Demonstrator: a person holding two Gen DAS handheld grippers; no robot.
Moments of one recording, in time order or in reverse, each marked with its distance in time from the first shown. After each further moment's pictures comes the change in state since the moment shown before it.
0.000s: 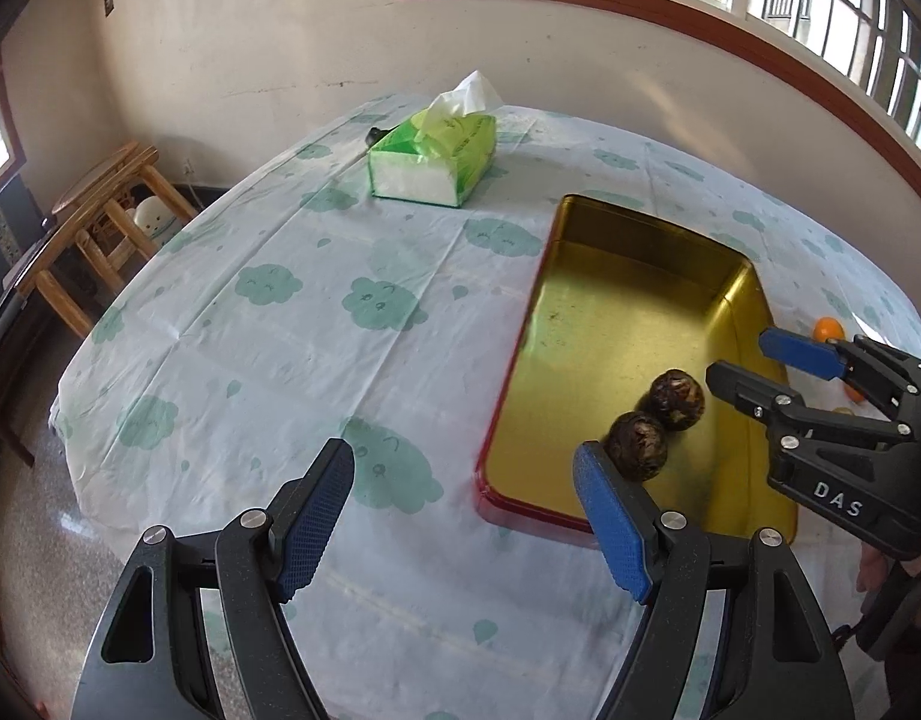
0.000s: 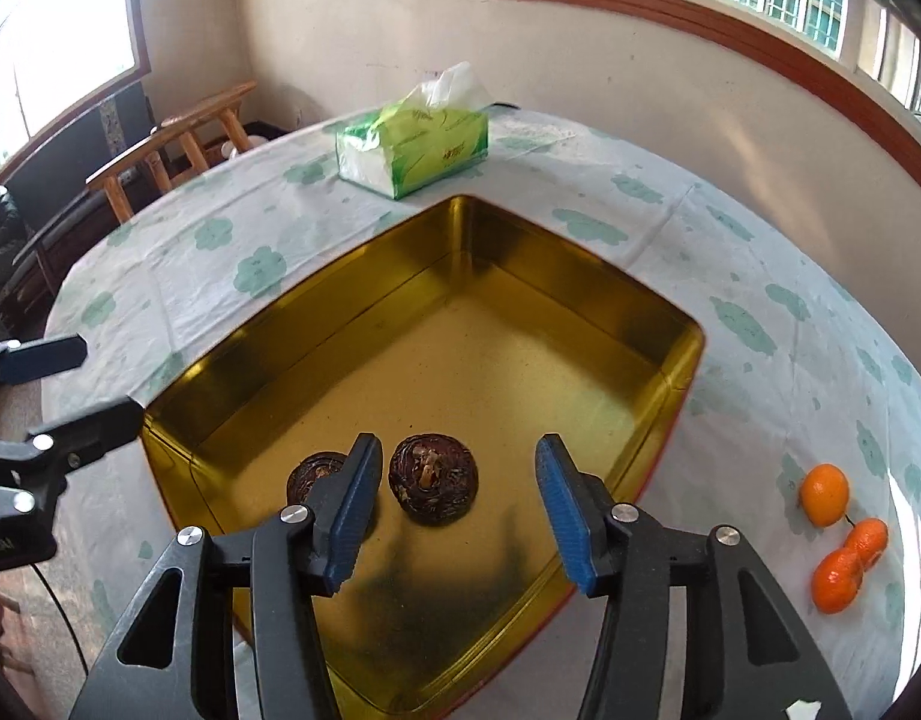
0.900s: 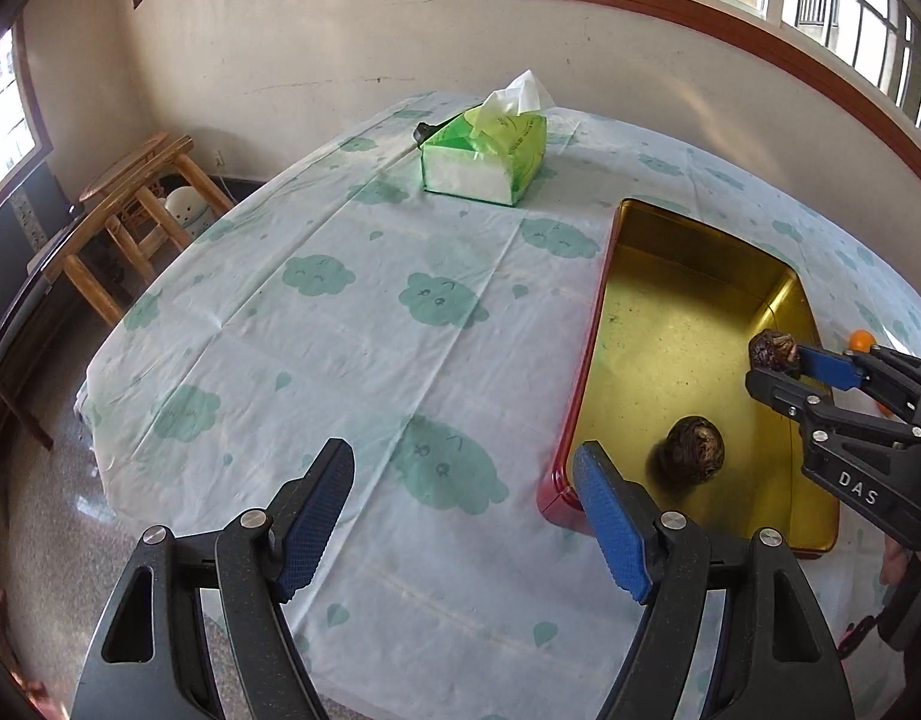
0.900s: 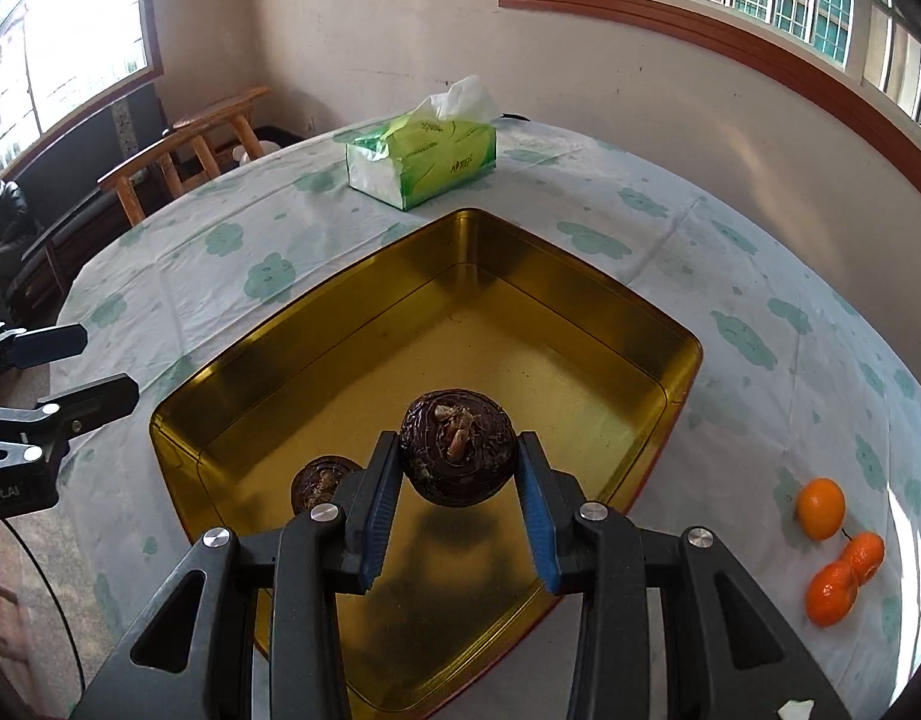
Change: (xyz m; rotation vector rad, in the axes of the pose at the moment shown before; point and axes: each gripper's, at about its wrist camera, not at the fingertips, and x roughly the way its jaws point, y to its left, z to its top) left arm 0.005 0.031 -0.002 -0.052 0.007 0.081; right arm 0.028 0.009 0.005 -0.062 0.063 0.002
